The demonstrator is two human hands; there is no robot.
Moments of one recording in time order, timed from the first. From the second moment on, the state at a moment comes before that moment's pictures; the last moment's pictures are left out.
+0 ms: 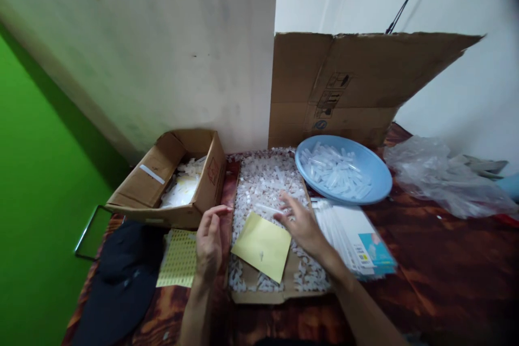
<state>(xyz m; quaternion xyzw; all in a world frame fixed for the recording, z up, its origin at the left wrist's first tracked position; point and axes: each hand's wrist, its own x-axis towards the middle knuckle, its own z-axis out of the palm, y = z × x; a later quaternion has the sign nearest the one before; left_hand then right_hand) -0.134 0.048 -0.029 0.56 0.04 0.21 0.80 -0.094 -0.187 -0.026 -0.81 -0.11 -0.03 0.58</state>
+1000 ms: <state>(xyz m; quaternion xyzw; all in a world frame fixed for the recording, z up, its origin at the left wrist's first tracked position) -0.165 -0.058 -0.087 0.86 -0.23 -0.12 0.44 0.016 -0.386 -0.030 -0.94 -0.12 -0.11 0.29</state>
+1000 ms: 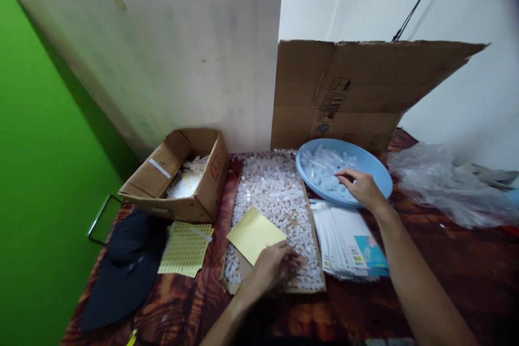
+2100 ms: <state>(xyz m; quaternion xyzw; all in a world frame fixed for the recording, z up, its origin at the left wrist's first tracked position) -0.159 -0.009 -0.021 0.72 -0.06 0.08 0.68 -0.120 -0.227 0.018 -0.80 -0.26 0.03 0.53</state>
